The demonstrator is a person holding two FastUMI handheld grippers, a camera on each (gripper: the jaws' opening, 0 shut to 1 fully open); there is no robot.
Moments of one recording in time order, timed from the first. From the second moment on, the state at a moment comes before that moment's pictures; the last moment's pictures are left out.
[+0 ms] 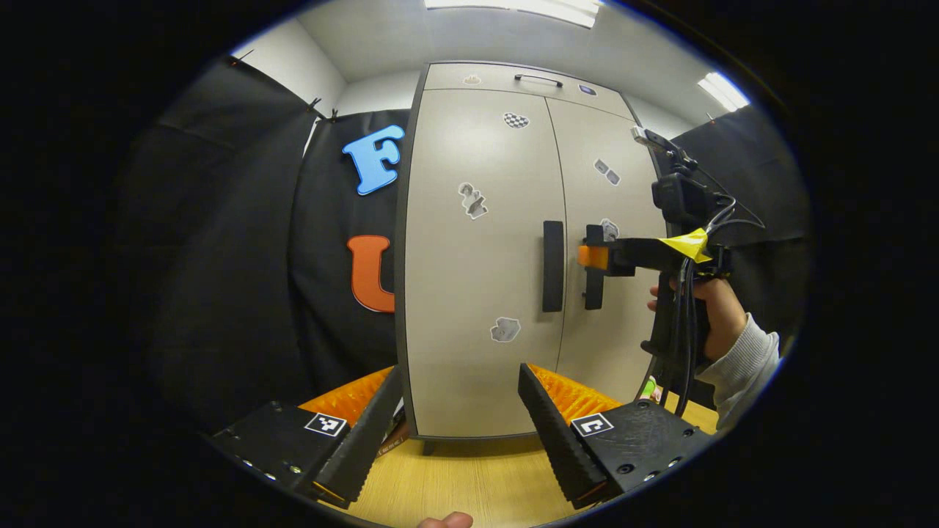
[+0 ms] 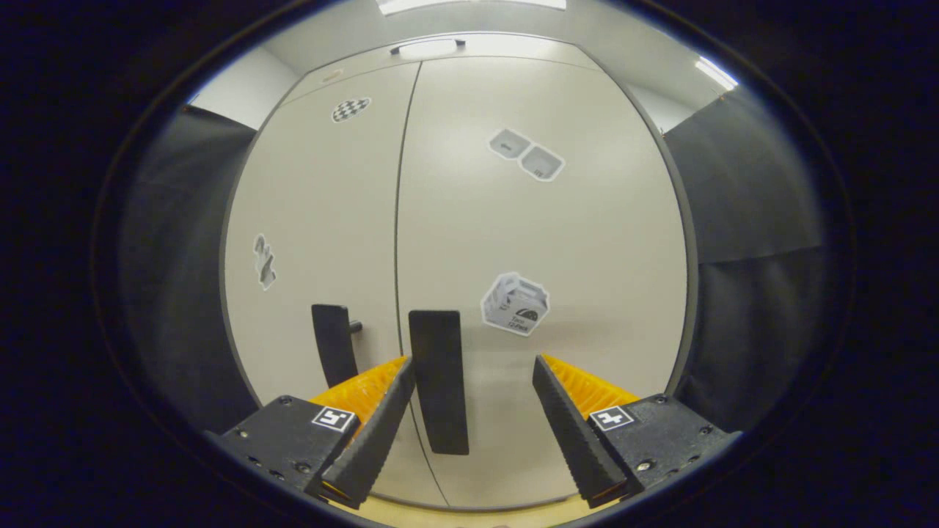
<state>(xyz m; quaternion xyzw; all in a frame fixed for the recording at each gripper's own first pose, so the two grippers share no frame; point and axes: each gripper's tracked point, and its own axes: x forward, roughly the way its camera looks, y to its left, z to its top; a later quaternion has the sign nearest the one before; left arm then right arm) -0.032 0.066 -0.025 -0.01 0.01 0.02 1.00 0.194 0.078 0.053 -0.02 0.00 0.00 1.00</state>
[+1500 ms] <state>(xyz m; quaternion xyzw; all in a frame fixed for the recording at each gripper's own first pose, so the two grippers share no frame) -0.028 0.061 -0.026 -0.01 0.00 0.00 1.00 0.208 0.096 0.044 -0.04 0.00 0.00 1.00</state>
